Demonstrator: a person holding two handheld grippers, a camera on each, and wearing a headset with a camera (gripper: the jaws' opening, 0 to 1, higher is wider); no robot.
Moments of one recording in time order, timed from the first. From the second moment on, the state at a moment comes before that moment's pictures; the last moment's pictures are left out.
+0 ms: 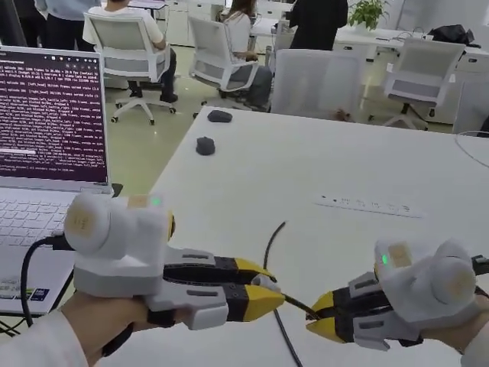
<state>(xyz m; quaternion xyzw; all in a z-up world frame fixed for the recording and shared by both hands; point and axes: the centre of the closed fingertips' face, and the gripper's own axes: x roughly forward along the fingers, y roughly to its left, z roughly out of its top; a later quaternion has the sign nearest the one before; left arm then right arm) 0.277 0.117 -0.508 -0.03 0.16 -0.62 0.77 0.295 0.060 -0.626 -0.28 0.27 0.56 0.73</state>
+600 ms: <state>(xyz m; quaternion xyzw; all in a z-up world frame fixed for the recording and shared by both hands) 0.278 0.128 -0.531 -0.06 0.19 -0.60 0.78 0.319 0.038 -0.714 -0.30 0.36 0.52 0.72</state>
